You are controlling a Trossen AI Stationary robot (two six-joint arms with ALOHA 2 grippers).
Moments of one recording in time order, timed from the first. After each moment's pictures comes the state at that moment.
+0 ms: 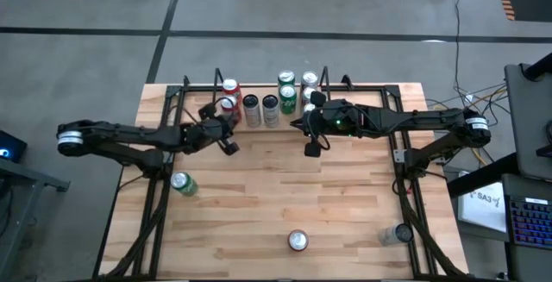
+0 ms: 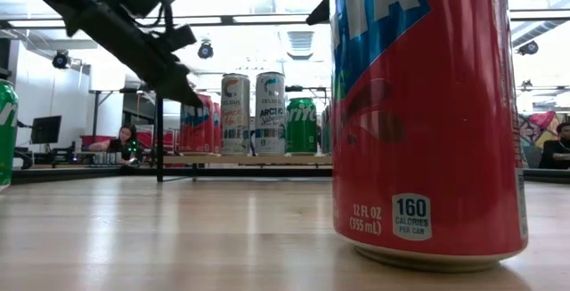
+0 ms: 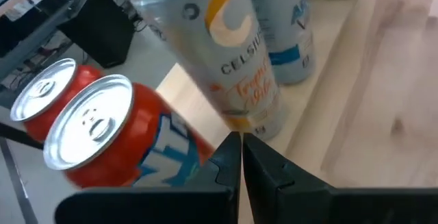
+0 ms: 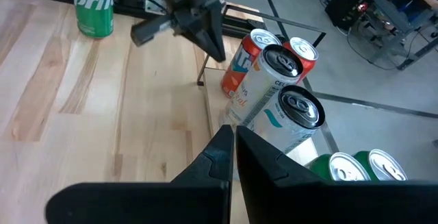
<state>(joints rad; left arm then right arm) 0.17 1.10 0.51 -0.01 -0.57 0.08 -0.11 1.38 1.16 -0.23 0.16 -0.28</state>
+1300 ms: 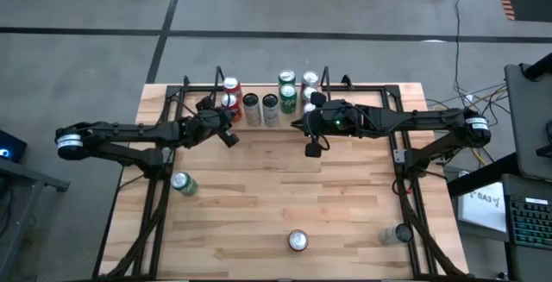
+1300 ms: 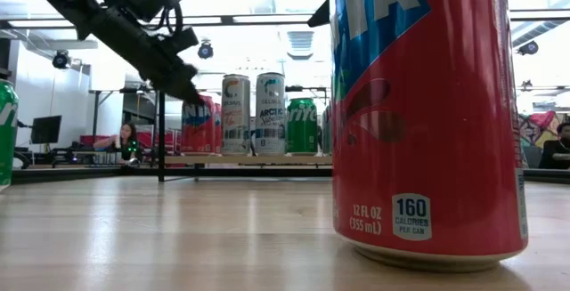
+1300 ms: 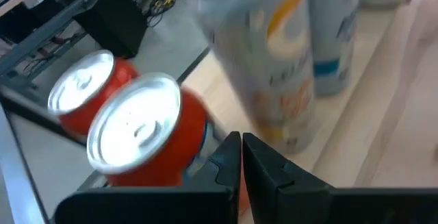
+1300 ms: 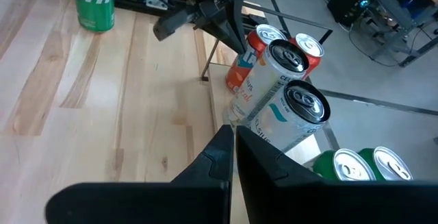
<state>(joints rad) 0.28 1.10 0.52 0.02 -0.53 0.10 -0.11 1.38 1.16 -0.25 0.16 -0.28</state>
